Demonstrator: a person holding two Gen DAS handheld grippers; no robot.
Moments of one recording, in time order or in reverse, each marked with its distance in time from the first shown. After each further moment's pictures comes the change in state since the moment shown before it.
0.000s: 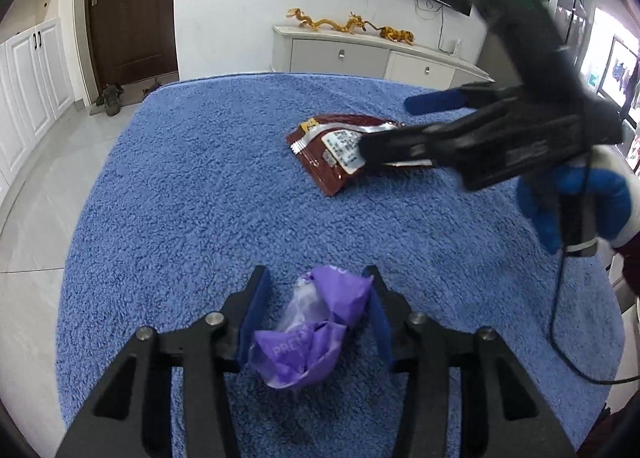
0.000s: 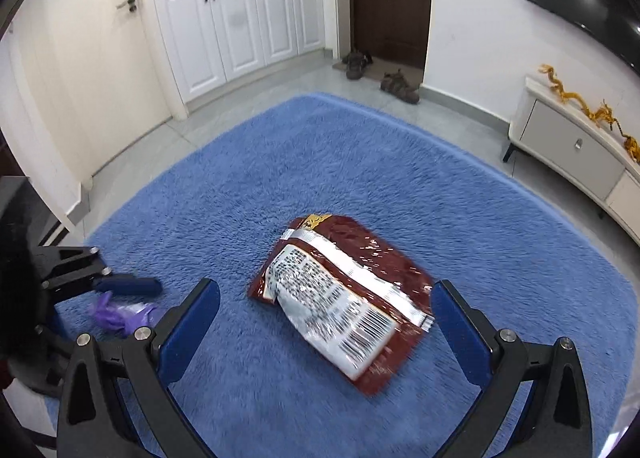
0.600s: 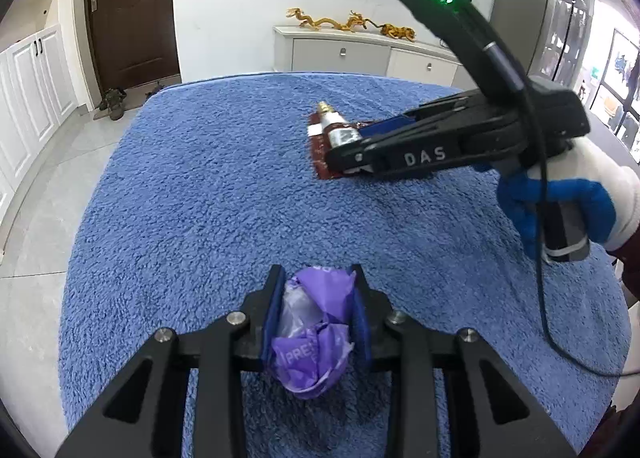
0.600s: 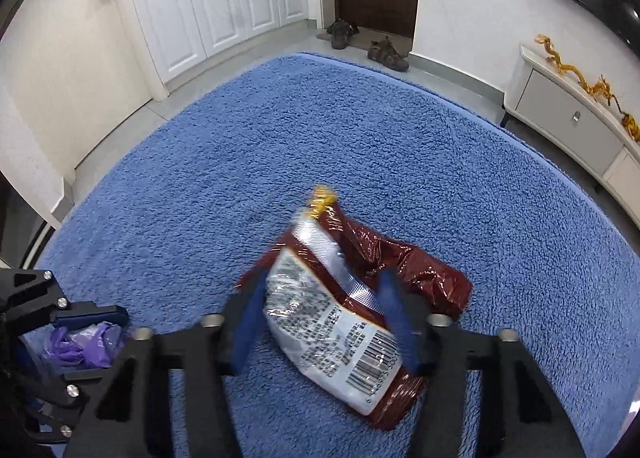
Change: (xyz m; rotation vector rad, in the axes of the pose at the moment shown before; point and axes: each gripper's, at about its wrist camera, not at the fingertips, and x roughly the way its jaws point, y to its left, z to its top) left arm -0.003 -0.017 -0.004 0.018 0.002 0.037; right arm 0.033 -0.001 0.002 0.053 0.099 -0.025
